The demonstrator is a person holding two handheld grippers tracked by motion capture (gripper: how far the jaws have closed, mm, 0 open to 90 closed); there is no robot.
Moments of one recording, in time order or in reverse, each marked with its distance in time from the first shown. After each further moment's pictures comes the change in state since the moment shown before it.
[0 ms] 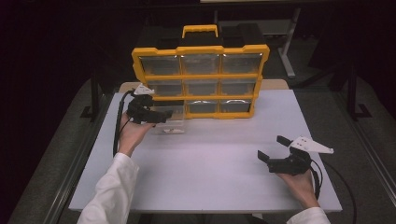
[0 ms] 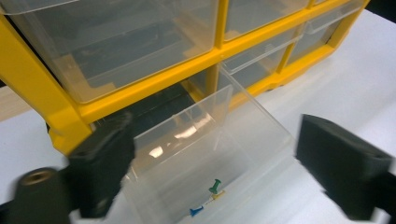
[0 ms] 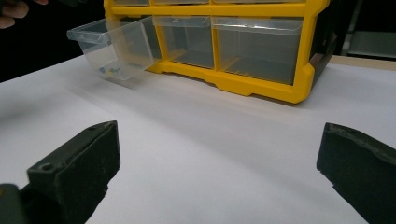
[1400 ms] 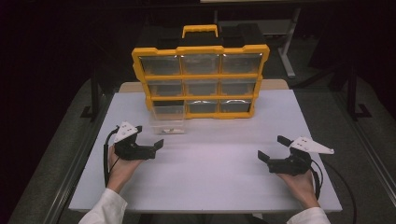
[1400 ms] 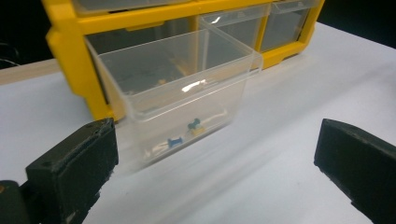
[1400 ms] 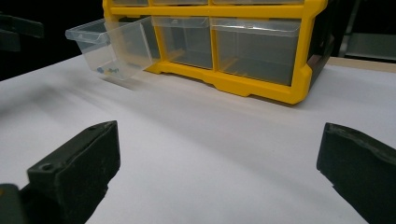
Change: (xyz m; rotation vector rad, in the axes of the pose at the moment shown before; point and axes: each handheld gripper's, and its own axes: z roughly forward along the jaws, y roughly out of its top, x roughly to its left) left arm -0.016 -0.108 -0.035 -0.223 -0.005 -0.026; right arm 0.001 0.000 -0.001 -0.003 -0.006 -0.007
